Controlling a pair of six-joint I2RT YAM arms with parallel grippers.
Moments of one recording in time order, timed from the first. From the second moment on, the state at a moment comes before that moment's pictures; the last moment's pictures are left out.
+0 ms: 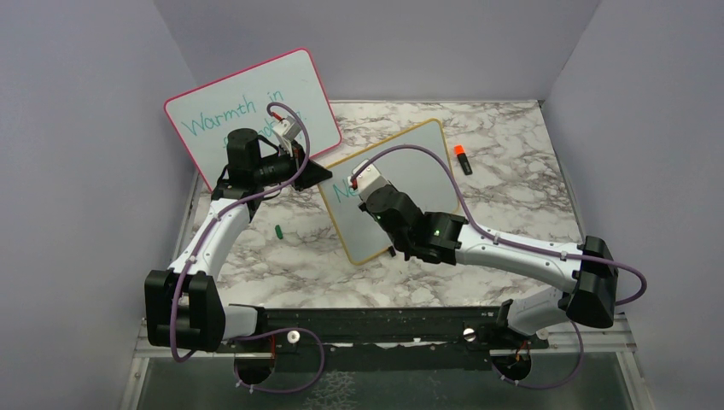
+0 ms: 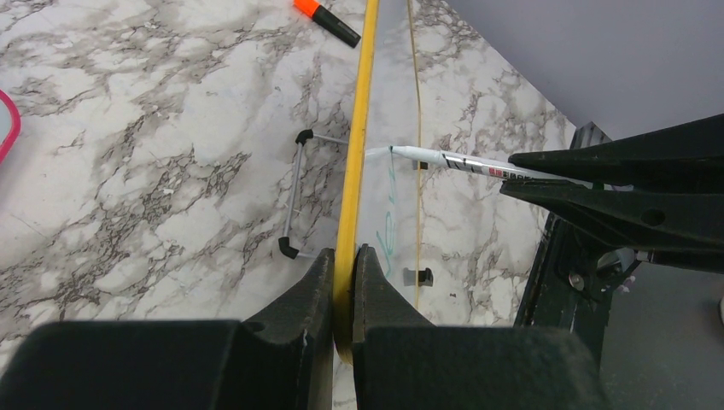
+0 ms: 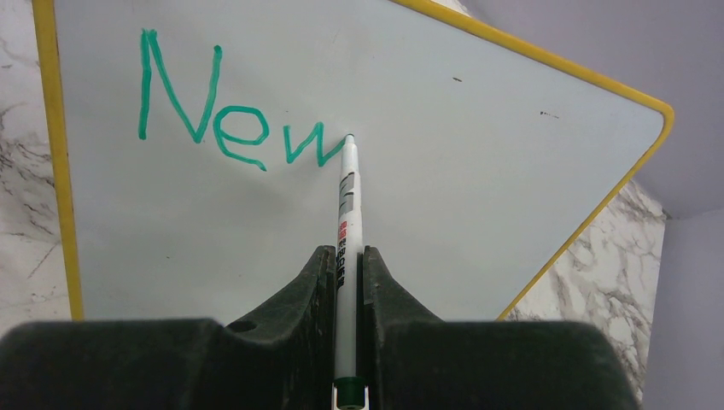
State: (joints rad) left arm -0.11 1.29 0.93 0.02 0.95 -0.15; right arm 1.13 1.43 1.16 -0.23 0.75 -0.15
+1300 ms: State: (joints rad) left arm -0.12 1.29 0.94 -0.01 0.95 -0.14; right arm 0.99 1.27 1.08 -0.21 0.57 -0.15
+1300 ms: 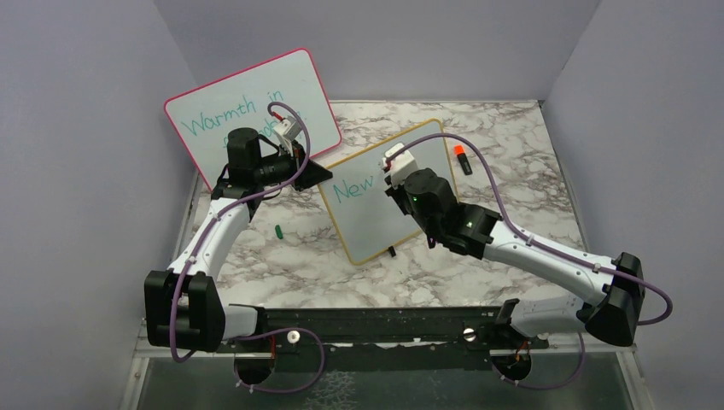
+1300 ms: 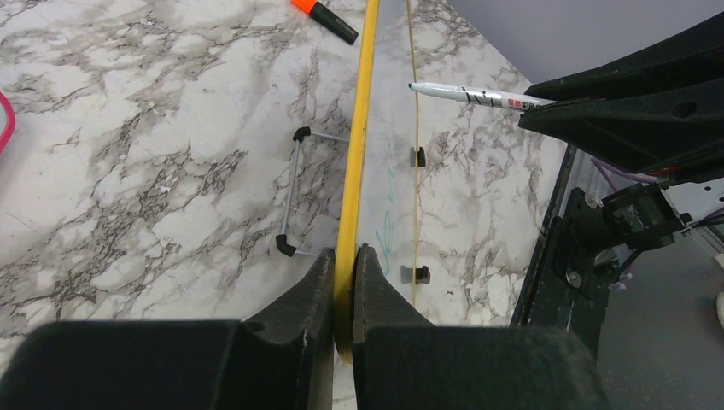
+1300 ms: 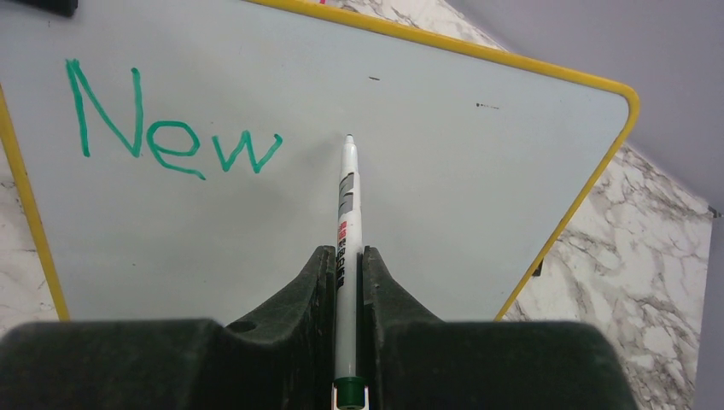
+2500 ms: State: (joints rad) left arm -0.12 1.29 0.94 -0.01 0.95 -0.14; right arm 0.95 1.27 1.09 -0.17 0.50 -0.15
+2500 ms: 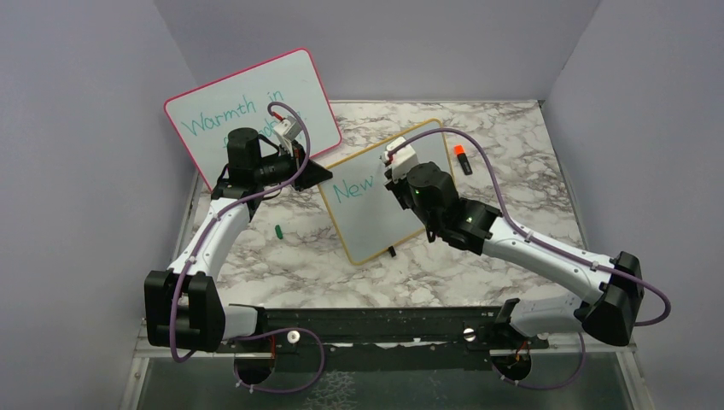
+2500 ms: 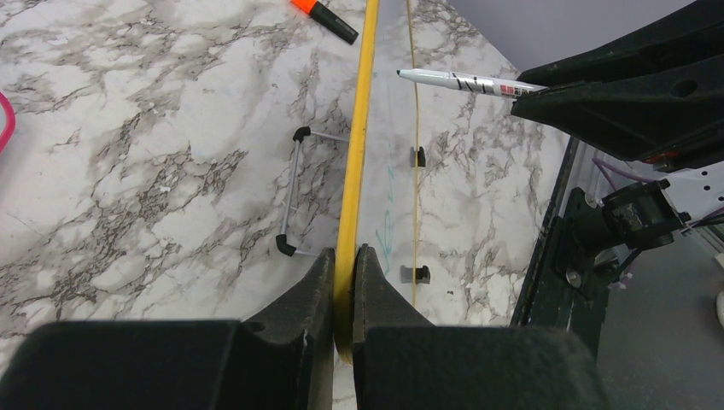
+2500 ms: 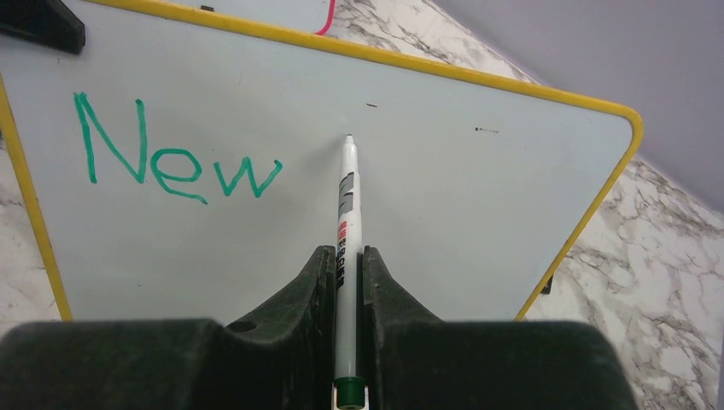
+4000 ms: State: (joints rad) left arm -0.12 1.29 0.94 -0.01 0.95 -0.14; right arm 0.94 1.28 1.07 -0.32 0.44 -0.06
